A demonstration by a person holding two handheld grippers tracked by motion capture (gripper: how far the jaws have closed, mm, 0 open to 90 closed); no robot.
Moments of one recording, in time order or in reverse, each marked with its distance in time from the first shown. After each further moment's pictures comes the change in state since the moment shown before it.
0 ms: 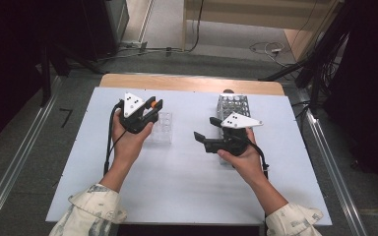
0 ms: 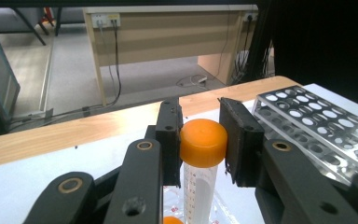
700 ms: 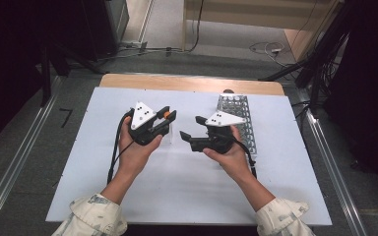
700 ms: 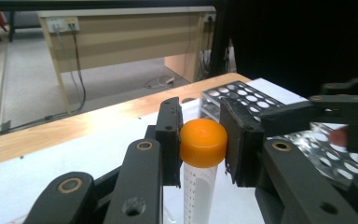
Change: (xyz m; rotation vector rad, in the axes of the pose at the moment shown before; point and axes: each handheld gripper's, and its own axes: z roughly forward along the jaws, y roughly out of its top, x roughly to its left) left arm -0.033 0.001 -0.018 -0.018 -0.134 0.022; right arm 0.019 0.010 0.027 0.001 0.040 -0.014
